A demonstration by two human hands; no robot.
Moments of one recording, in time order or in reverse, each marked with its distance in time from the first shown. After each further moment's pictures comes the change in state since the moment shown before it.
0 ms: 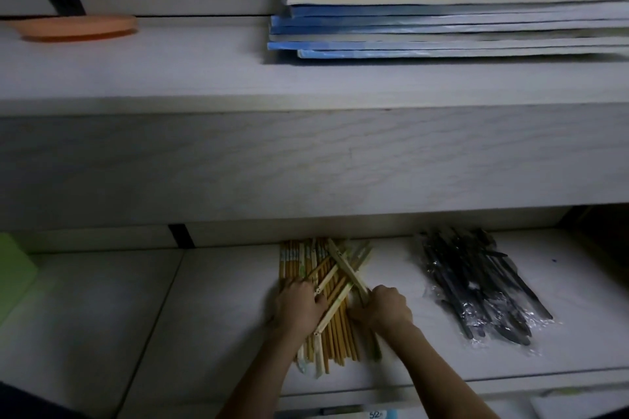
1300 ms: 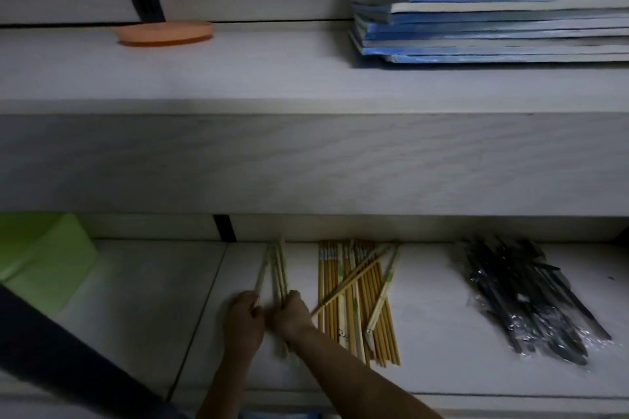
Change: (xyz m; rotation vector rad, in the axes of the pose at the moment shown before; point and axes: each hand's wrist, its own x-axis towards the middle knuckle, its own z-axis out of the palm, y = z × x) left_hand -0.033 -0.134 -0.022 -0.501 0.317 -0.437; right_hand -0.039 -0.156 0.114 0.531 -0.342 -0.136
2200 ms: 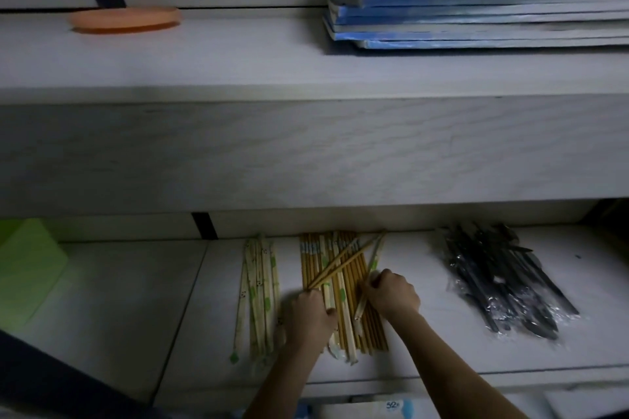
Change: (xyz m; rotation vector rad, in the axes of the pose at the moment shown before) left_hand -0.056 0.078 0.059 0.453 -0.275 0.345; right_hand -0.011 0.063 -0.153 -0.514 0.436 0.164
